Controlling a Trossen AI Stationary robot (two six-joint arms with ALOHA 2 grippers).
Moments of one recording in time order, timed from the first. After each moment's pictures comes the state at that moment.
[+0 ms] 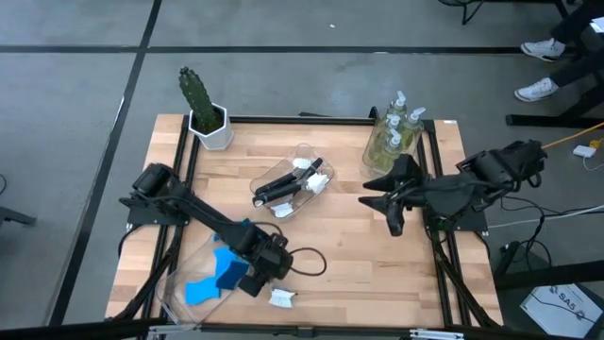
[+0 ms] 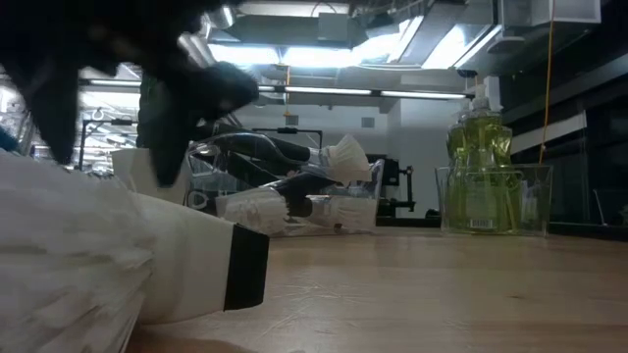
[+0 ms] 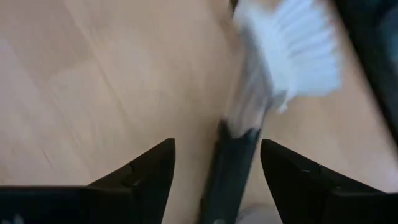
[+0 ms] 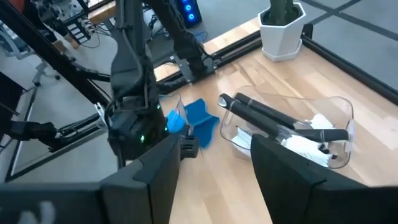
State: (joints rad) left arm -0.47 1.84 1.28 -0.65 0.10 -0.02; right arm 0.49 1.31 1.77 -1.02 0.60 0.73
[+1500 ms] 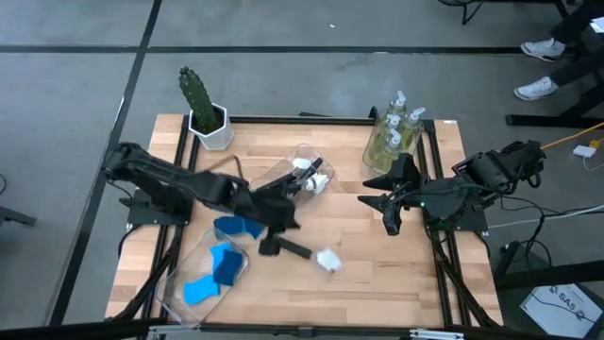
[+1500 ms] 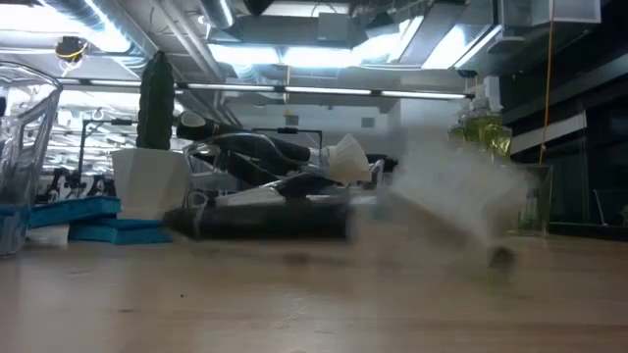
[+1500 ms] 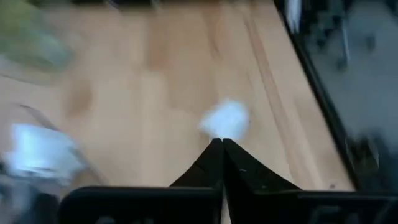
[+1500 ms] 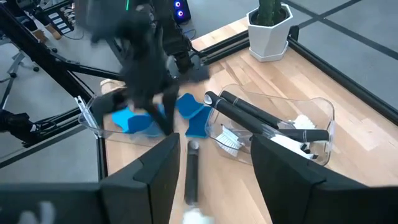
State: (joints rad) left arm -0.28 1.50 1.30 -0.50 -0.10 -0.15; right arm 0.49 1.31 1.74 -1.04 0.64 0.70
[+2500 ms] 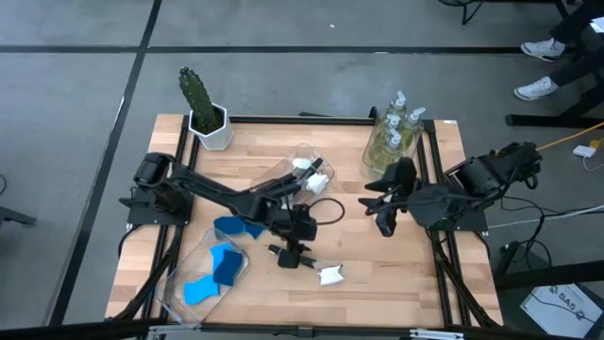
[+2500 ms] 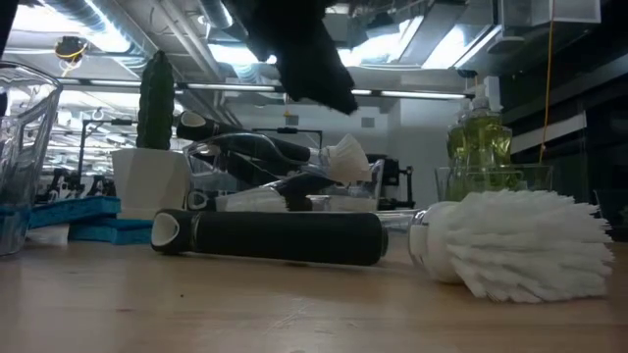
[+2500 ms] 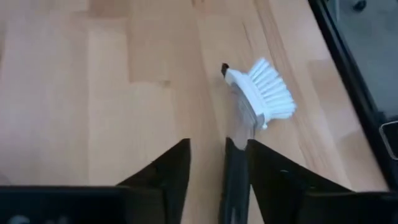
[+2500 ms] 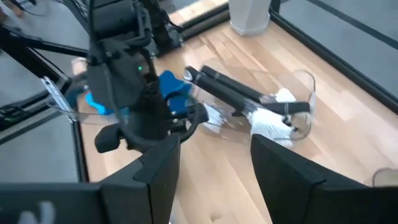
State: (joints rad) left arm -0.25 1.79 1.30 -0.34 0.03 -0.14; right arm 0.49 1.34 1.74 -1.16 0.64 0.80
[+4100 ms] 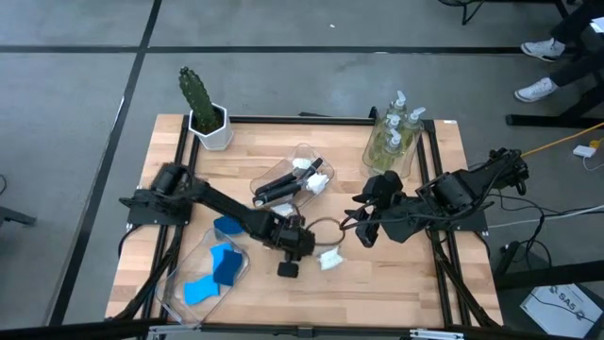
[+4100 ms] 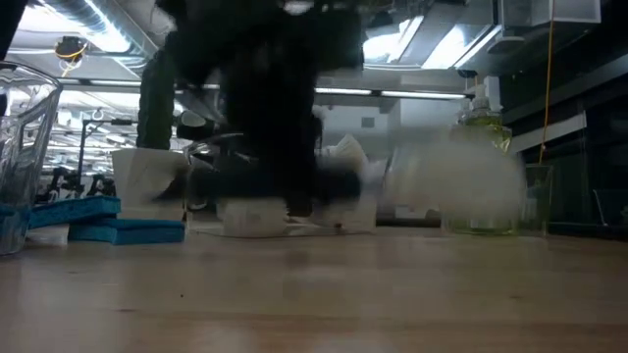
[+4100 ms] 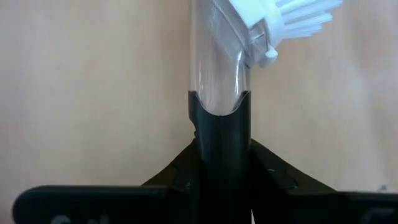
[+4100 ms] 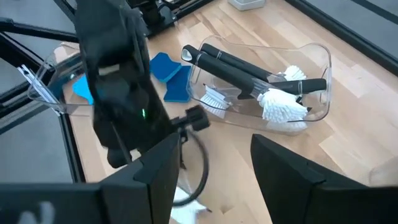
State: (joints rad) left arm -0.32 1.97 1.29 -0.35 -0.06 -0.20; right arm 0.49 1.46 1.74 -1.15 0.62 0.90
